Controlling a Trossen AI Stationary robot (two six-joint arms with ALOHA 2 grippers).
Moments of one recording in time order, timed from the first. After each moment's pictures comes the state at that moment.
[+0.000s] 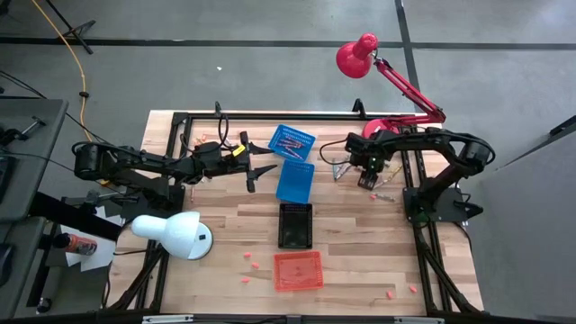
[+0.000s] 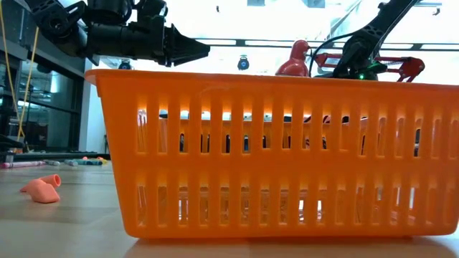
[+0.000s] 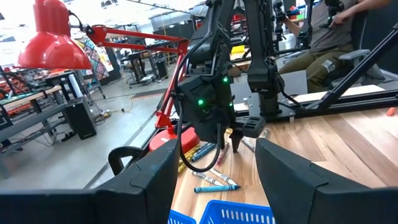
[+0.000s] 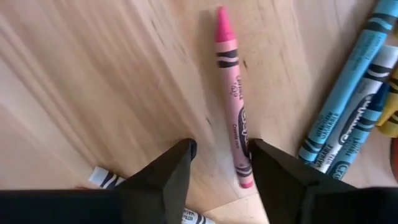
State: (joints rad) left arm 0.20 1.30 0.45 0.87 0.01 0.22; right arm -0.54 1.57 0.74 -0.82 0.04 -0.11
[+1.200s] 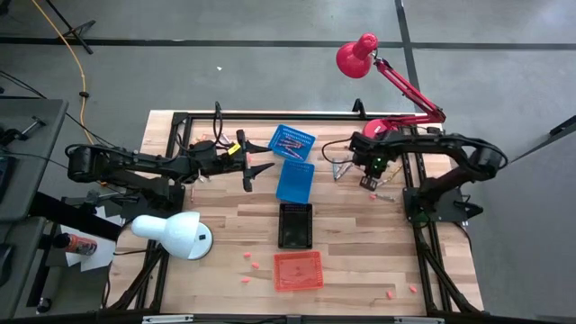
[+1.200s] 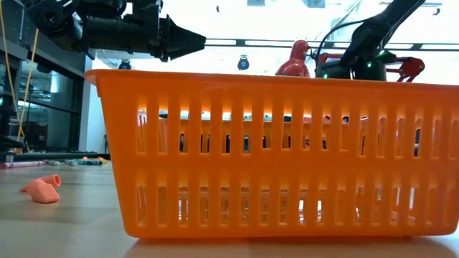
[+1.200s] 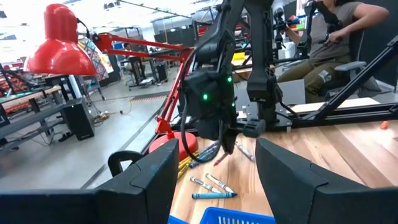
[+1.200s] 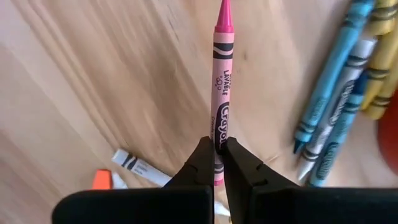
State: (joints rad) left arm 0.20 1.22 0.45 0.81 0.02 0.19; right arm -0.54 1.43 0.73 -0.86 0.04 -0.09
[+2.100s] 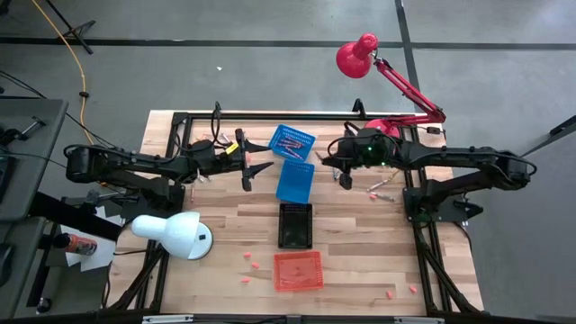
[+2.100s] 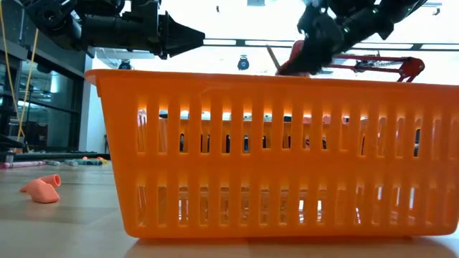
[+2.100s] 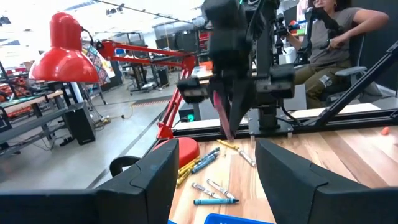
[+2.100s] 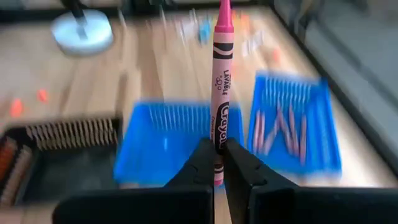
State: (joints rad) left arm 0.20 1.20 0.45 0.82 0.01 0.19; right arm -0.28 1.16 0.74 -0.06 -0.12 -0.10
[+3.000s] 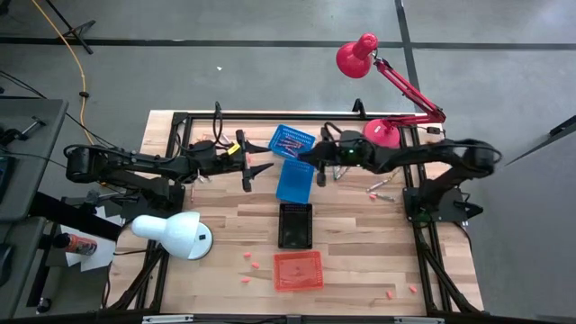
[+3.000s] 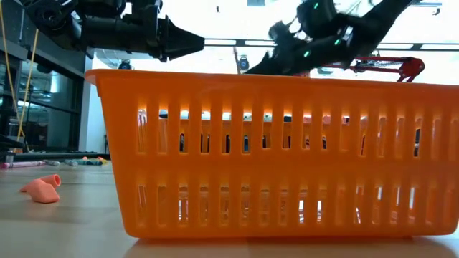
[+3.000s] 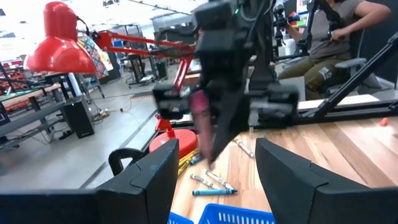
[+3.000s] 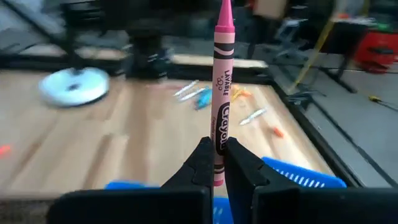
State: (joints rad) left arm 0.20 1.20 0.45 0.78 0.01 0.19; right arm -0.28 1.52 0.74 0.55 -0.13 -0.16
